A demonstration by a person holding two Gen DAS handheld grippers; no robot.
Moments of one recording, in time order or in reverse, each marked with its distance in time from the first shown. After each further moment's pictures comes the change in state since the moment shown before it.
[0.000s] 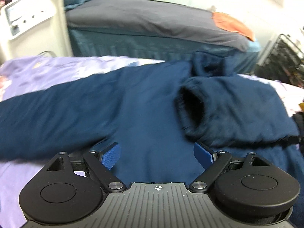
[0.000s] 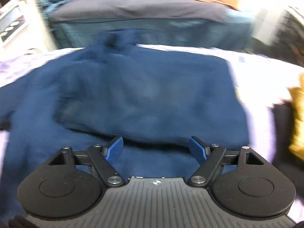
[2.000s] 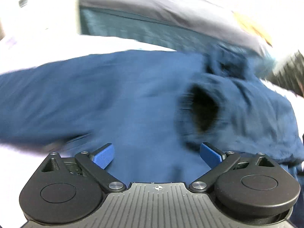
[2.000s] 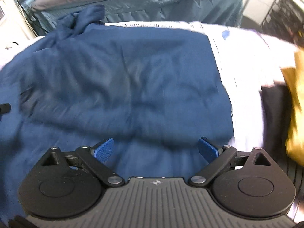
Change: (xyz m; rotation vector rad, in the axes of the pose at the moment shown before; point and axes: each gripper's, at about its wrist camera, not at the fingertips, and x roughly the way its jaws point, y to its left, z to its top) left arm 0.021 0.022 -0.021 -0.188 0.044 0.065; right arm 0.023 -0.043 -0.015 0.023 0.147 0.033
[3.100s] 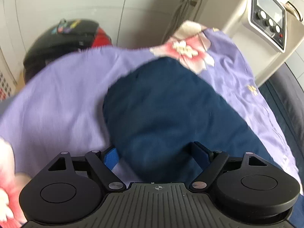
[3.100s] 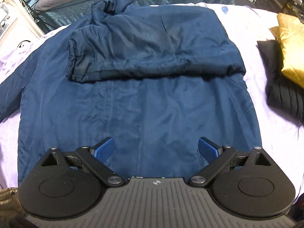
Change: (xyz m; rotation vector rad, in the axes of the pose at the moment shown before) left arm -0.018 0.378 0.022 -0.750 -0.185 0.370; right arm -0.070 0.098 -0.053 0.090 0.052 -0.011
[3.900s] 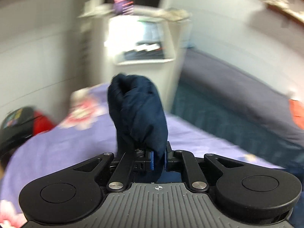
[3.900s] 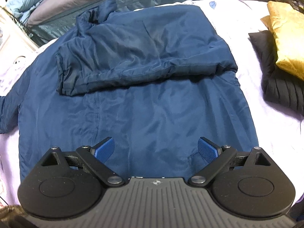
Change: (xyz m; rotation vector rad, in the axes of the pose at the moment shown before) left arm -0.150 -0.173 -0.054 0.482 -0.243 -0.295; right arm 0.011 -0.040 0.009 0.102 -0.011 0.052
